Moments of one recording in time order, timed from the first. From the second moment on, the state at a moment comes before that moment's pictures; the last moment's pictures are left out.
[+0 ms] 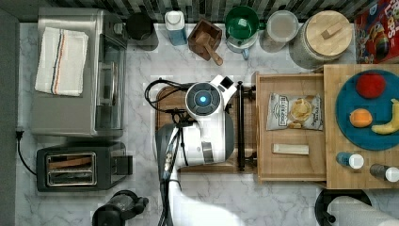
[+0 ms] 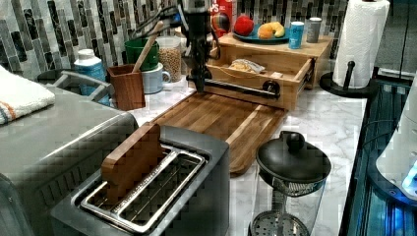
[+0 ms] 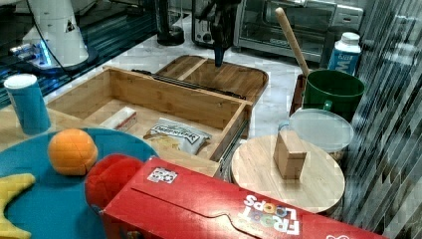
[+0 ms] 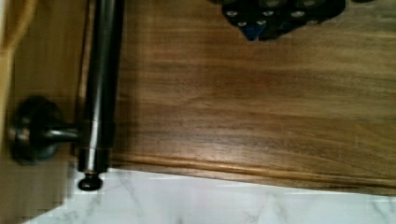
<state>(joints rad) 0.00 0.18 0.05 -2.23 -0.10 0.81 -0.76</state>
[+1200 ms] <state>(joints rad) -0.20 0.29 0.05 -2.29 -0.01 0.88 -1.05</state>
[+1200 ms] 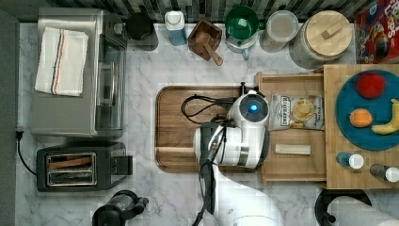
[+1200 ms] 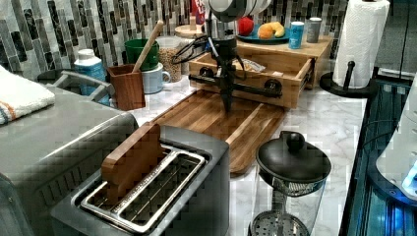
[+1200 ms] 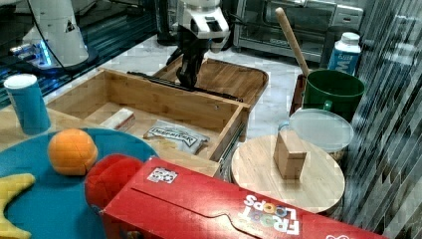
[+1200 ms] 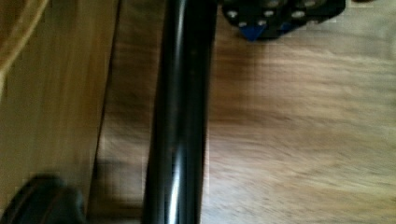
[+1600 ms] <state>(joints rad) -0.27 0.29 0.05 -2.27 0.00 0.86 -1.16</state>
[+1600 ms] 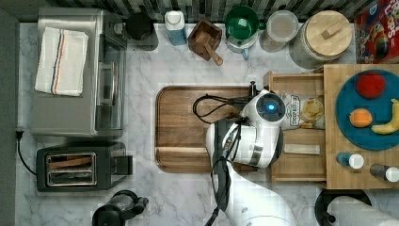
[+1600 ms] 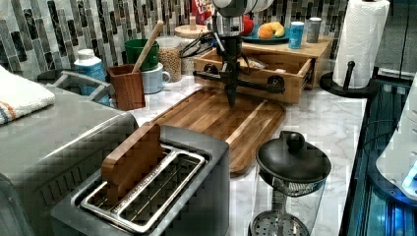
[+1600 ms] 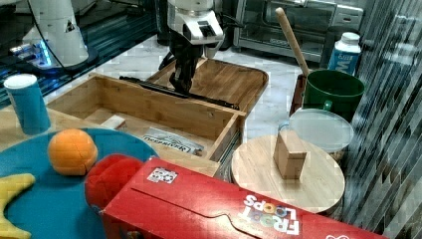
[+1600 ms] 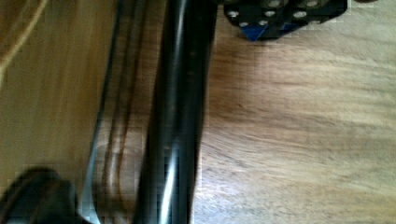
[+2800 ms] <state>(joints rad) -0.47 0.40 -0.02 -2.02 0.04 0.75 -1.41</state>
